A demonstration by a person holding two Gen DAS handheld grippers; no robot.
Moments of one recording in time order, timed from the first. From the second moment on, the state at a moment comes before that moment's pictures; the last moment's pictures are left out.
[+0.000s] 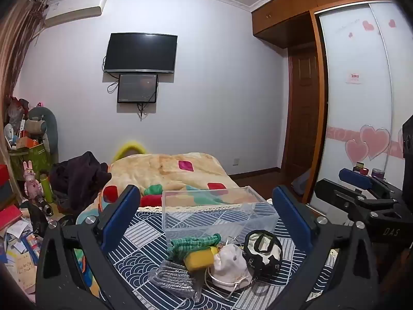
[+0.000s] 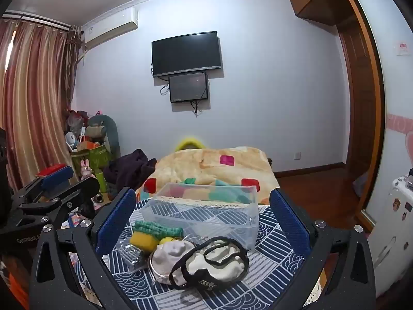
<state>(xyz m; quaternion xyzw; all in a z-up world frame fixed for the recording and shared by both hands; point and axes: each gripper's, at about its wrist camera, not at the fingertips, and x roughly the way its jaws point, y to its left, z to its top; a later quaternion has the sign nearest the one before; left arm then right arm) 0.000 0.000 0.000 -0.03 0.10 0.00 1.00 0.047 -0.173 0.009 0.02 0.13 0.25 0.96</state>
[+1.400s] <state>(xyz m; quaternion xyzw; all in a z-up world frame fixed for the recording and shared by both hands) -0.002 -0.001 0.005 -0.03 0.09 0.00 1.00 0.041 -0.170 0.013 0.02 0.12 0.25 0.96</state>
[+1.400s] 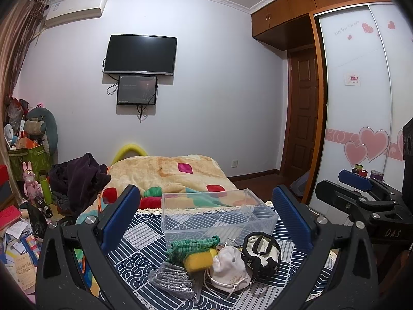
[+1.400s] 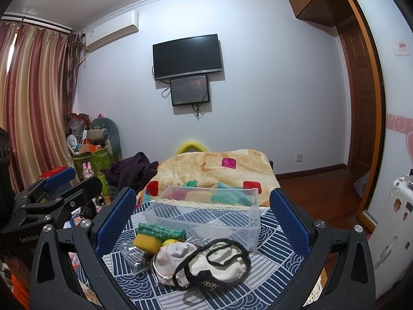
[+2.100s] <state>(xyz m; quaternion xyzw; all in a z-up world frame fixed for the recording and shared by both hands) -0.003 0.000 0.004 -0.03 0.09 0.00 1.00 0.040 -0.177 0.017 0.03 0.12 0.25 0.96</state>
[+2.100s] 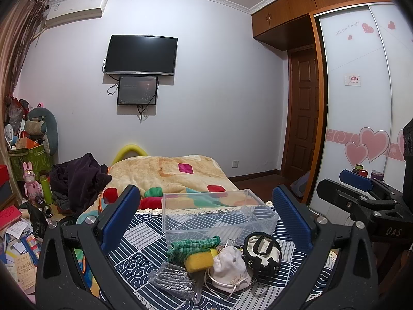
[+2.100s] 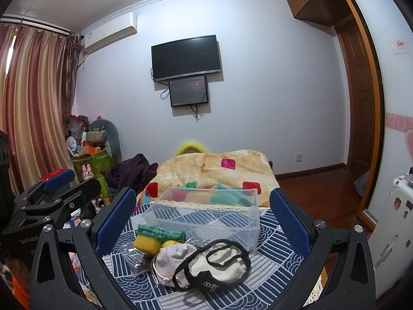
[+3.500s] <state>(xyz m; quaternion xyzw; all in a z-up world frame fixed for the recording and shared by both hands) 0.034 0.002 -0.058 -0.05 0.21 -0.02 0.98 0.074 -0.175 -0.038 0.02 0.22 0.24 0.94</state>
